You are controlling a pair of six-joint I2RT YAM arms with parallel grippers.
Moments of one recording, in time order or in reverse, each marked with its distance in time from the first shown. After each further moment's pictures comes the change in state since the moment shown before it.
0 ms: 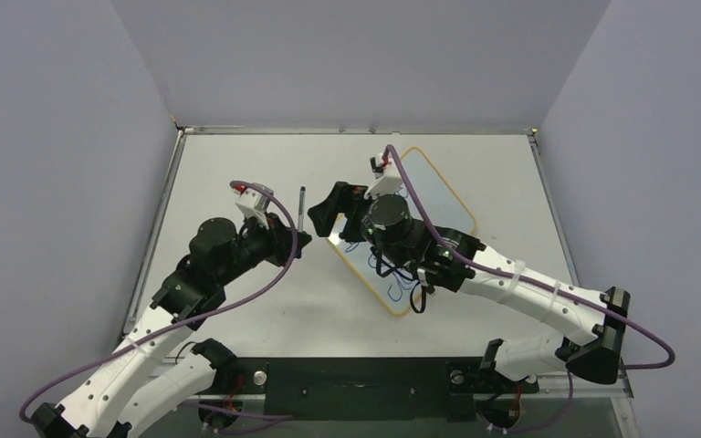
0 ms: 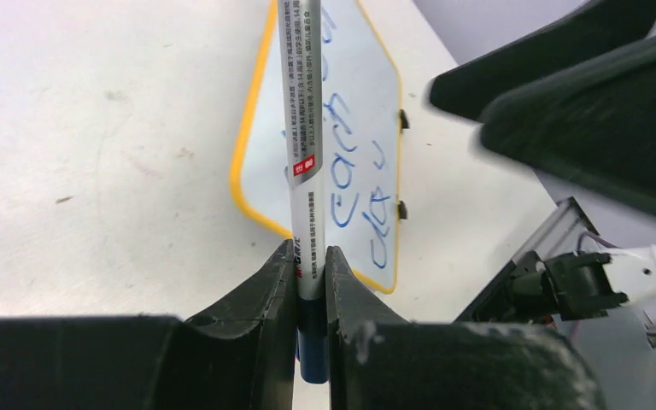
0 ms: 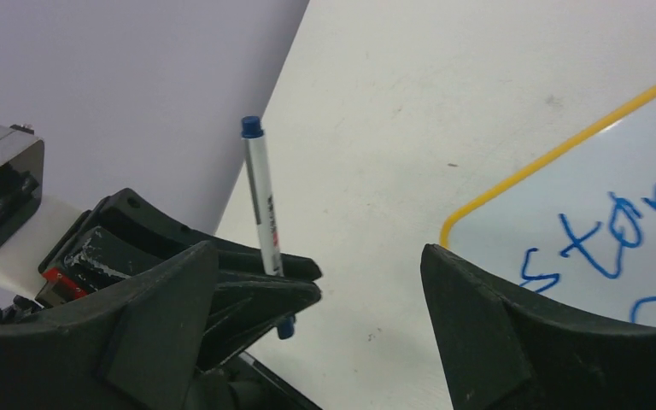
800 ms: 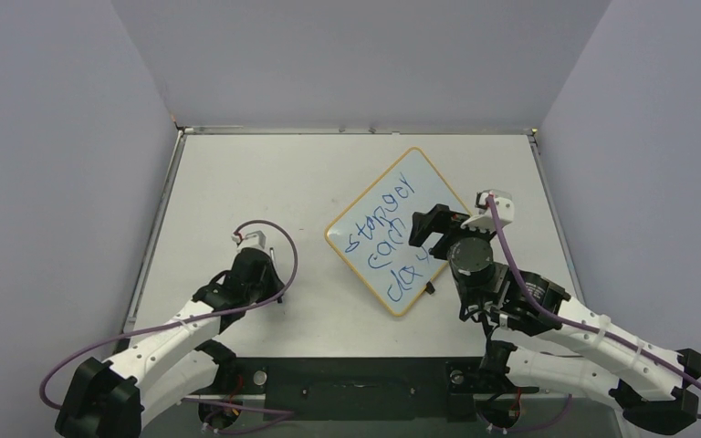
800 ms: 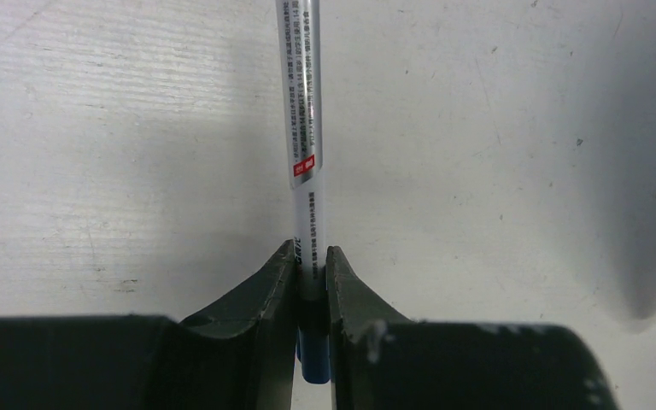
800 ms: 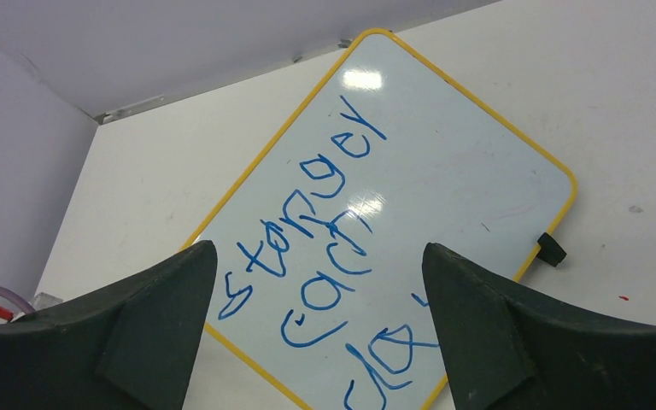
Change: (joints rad) left arm 0.075 0.138 -0.412 -0.069 -0.356 -0.250; right arm -0.031 -0.517 -0.348 -0.212 0.540 -0.122
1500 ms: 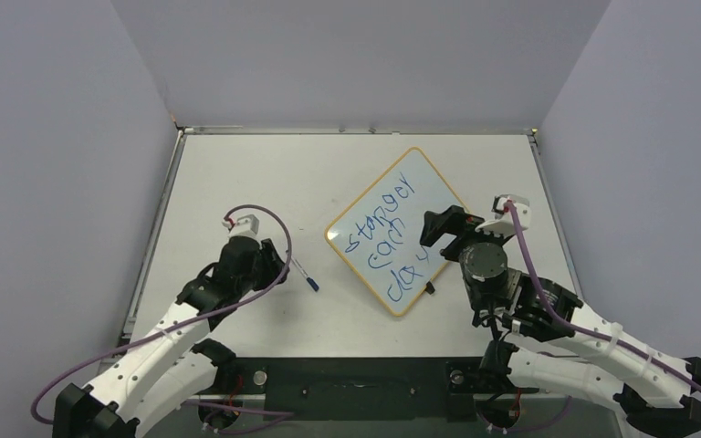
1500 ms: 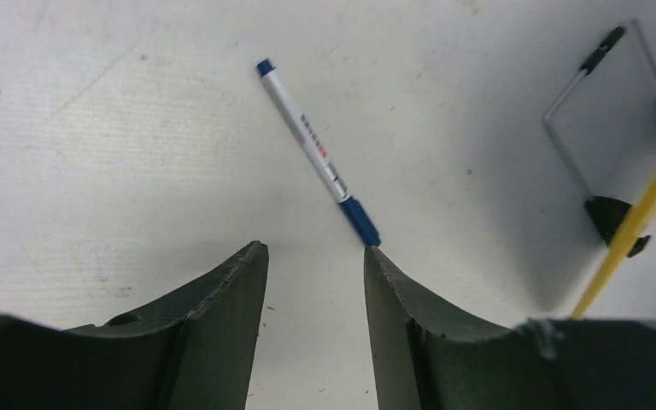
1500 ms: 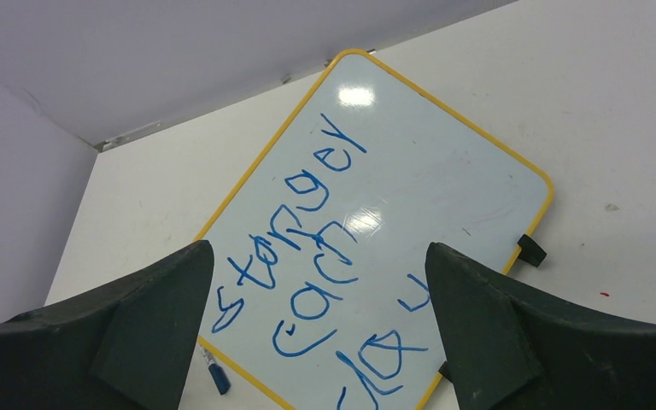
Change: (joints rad) left arm 0.006 -0.088 0.090 -0.084 0.003 -0.002; right arm -0.001 -0.054 -0.008 -0.020 0.048 0.015
